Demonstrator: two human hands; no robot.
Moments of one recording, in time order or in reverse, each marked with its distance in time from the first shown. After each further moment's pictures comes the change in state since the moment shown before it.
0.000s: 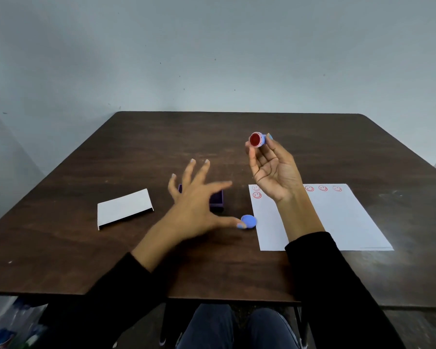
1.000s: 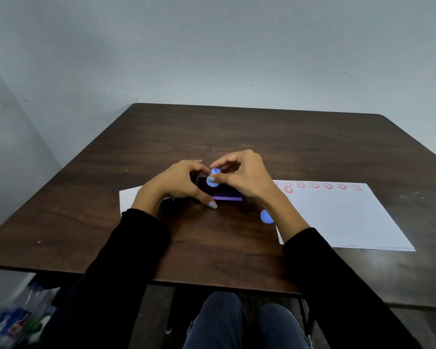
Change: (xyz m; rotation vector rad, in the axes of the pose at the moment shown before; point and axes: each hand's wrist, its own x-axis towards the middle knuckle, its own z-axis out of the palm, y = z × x) left_hand 0.026 -0.072 -0.037 -0.333 -0.265 -0.129; right_hand 0.005 0.069 0.024 -1.686 -0.201 -0.358
